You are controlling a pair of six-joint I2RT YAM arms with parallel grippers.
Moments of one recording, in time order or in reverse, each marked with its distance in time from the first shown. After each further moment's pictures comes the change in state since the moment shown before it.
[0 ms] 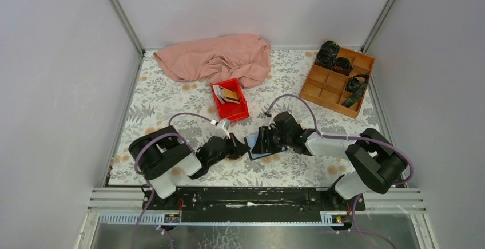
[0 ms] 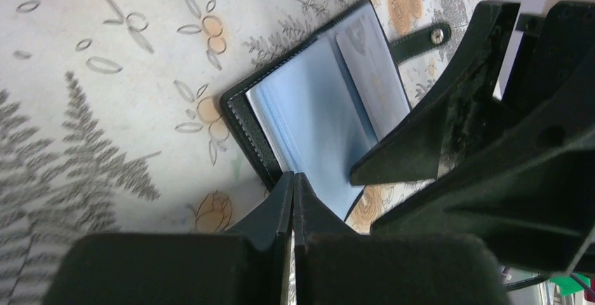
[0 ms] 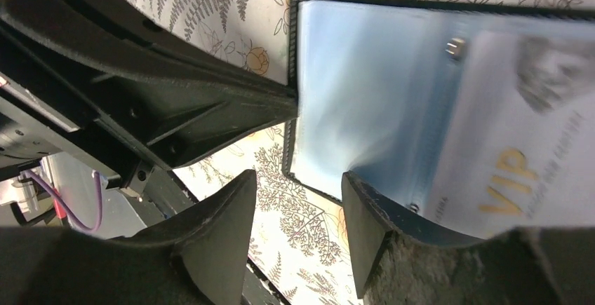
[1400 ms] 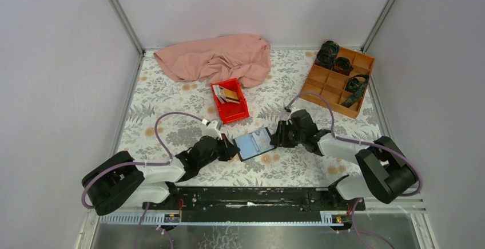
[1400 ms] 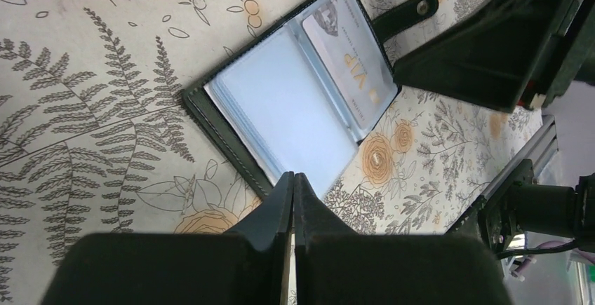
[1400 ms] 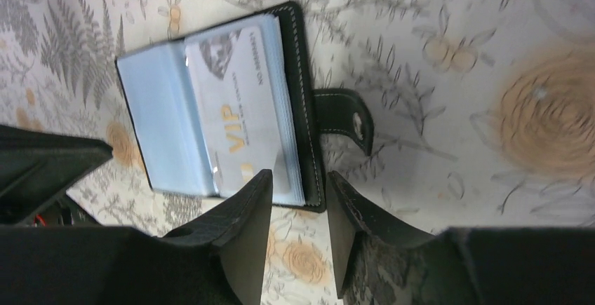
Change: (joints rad) left arm 0.000 -0.509 -0.046 -0.553 -0.041 0.090; right arm -0.193 -0.082 -0.072 -0.031 0.135 -0.087
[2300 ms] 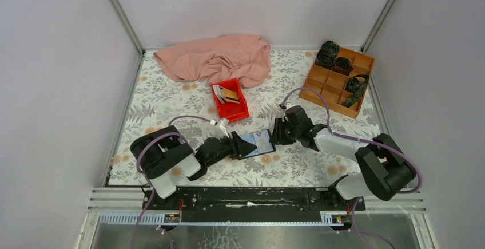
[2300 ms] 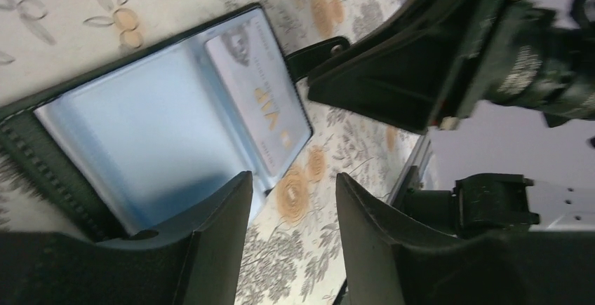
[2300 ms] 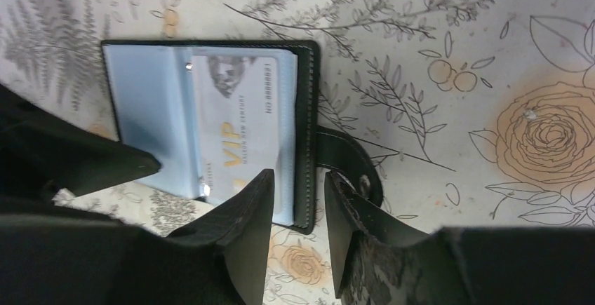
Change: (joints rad) left arm 0.000 0.504 -0.002 0.710 0.116 -0.230; right arm 0.047 -0.021 0.081 -0.126 0.063 -0.054
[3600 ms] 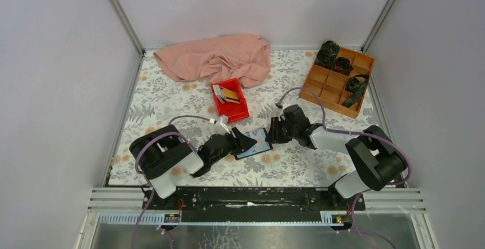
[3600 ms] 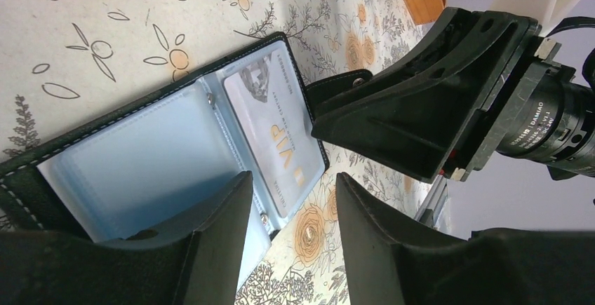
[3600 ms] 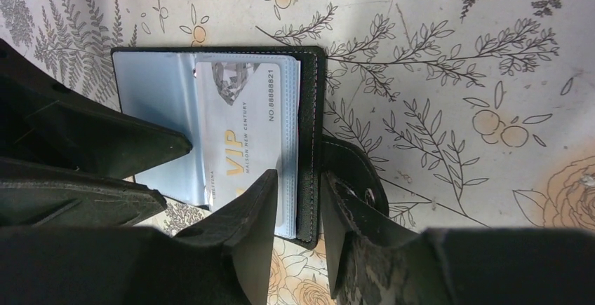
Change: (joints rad) left arm 0.000 -0.010 0.074 -0.135 -0.115 -0.045; right arm -0.007 0.119 0.004 0.133 -0.065 -0.015
